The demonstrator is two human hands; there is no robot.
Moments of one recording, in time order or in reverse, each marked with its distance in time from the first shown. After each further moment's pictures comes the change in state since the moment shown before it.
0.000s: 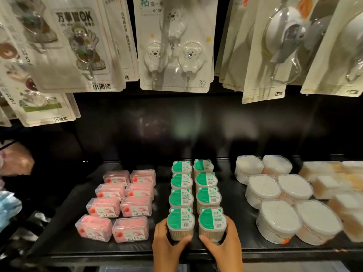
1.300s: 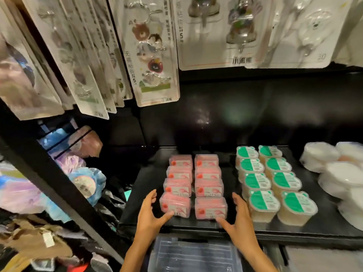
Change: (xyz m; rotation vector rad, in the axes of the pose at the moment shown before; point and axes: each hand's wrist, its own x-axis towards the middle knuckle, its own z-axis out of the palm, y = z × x) left_hand 0.075 -0.072 -0.253 0.135 -0.089 -0.056; right_hand -0.051 -0.058 0.154 -0.156 -0.220 -0.094
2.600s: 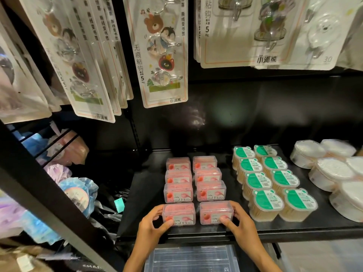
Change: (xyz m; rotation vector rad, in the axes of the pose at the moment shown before) left_hand 0.016 -0.023 -0.011 -0.150 -0.236 0.137; right_hand 0.002 0.004 0.016 0.201 0.007 0.029
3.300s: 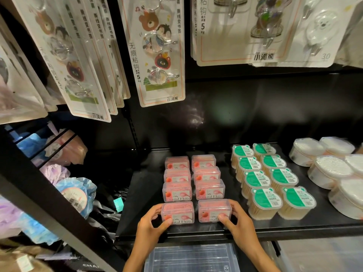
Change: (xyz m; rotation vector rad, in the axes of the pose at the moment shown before) left_hand -0.002 0.003 0.002 -0.004 0.009 0.004; right_hand -0.001 -0.001 0.003 -0.032 0.003 0.012
